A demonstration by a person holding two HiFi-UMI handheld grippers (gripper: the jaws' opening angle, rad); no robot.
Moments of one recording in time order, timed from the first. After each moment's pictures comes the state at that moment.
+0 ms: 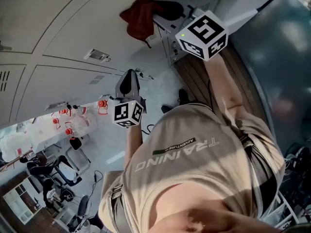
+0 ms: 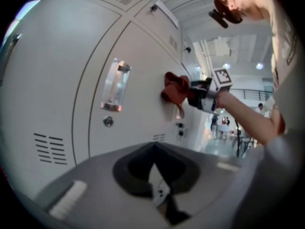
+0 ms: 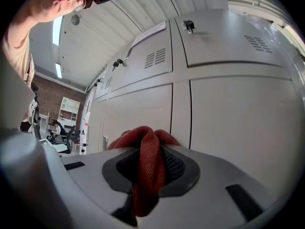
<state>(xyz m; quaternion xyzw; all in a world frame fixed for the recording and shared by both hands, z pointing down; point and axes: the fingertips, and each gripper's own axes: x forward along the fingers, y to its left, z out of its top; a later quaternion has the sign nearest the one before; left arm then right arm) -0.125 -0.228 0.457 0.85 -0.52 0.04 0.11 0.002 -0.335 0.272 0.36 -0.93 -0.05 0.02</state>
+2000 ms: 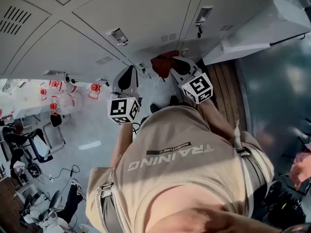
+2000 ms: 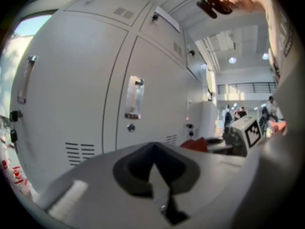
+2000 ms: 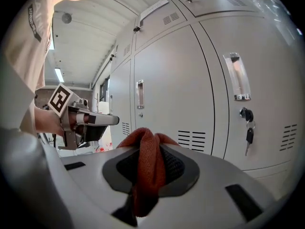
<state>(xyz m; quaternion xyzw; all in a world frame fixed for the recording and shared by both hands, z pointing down) -0.164 -0.209 0.448 0.81 -0.57 0.05 0.09 -0.041 -0.238 0.482 0.30 -0.95 0.05 0.10</state>
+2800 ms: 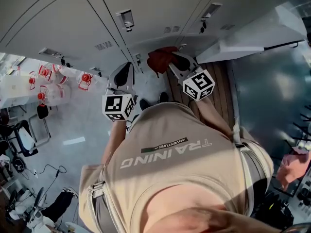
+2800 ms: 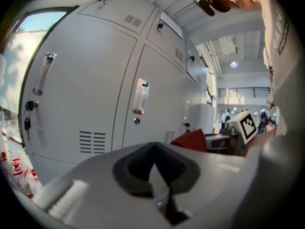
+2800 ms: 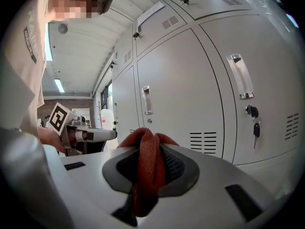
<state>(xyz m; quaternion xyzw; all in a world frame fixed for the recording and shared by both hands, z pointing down) -0.184 -0.170 0.459 0.81 -0.57 0.04 0.10 -0.058 -0.211 0.467 0.29 -0.95 0.08 0.07</state>
